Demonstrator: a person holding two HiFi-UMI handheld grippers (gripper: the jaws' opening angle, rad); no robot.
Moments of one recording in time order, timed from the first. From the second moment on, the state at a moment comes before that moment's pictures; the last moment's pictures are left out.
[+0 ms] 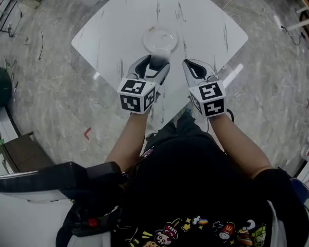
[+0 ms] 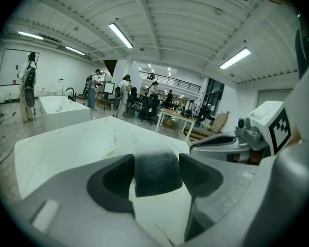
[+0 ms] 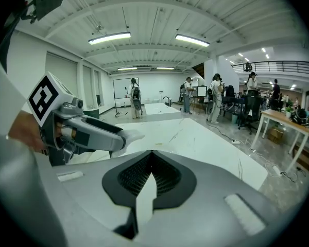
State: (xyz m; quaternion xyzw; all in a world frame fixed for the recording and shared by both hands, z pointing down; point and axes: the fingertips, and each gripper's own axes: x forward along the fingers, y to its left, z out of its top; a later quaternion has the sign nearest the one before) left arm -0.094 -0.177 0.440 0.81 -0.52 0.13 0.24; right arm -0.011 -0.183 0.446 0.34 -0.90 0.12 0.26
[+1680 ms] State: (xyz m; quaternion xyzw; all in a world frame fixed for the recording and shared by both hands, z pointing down) left arm -0.112 -0.279 0.538 0.80 -0.50 0.20 0.26; right arm -0.032 -0.252 0.535 0.36 -0.87 0.17 0.29
